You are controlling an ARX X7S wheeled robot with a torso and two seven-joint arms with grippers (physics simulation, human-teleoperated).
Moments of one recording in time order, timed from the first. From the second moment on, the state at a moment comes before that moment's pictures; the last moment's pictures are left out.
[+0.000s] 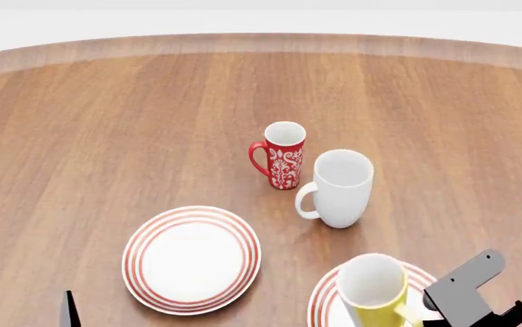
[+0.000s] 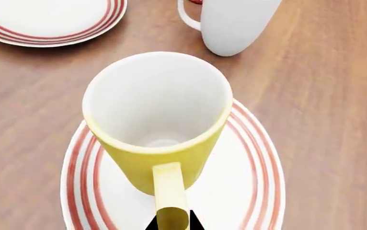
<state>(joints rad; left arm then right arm) 0.05 -0.38 0.43 0.17 0.16 0.58 -0.61 0.60 0.65 -0.52 0.46 0.33 0.46 -0.47</state>
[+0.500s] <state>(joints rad) 0.05 -0.38 0.44 0.17 0.16 0.58 -0.62 0.60 0.64 -0.53 0.50 0.31 0.44 -0.46</state>
